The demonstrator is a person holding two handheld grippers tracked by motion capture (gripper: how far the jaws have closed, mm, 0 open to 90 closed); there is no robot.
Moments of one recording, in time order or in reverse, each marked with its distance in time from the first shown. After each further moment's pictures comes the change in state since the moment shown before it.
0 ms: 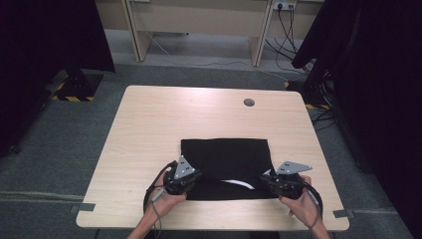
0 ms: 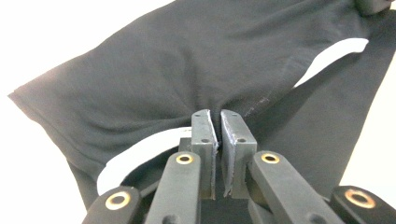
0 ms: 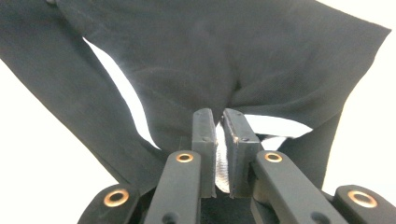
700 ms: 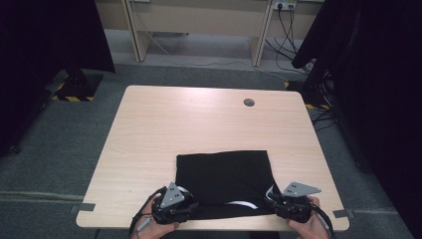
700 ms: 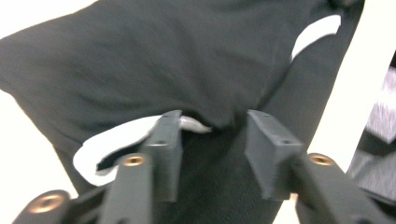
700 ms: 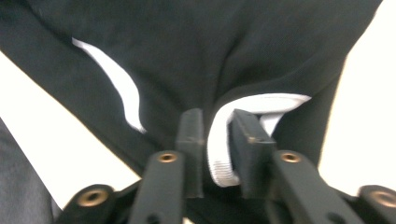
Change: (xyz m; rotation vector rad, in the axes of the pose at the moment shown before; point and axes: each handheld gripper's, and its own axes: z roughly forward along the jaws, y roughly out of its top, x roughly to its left) left arm -0.029 -0.044 -0.038 0.007 -0.081 -0.094; right arm 0.024 -0.043 -0.022 0.026 0.017 0.023
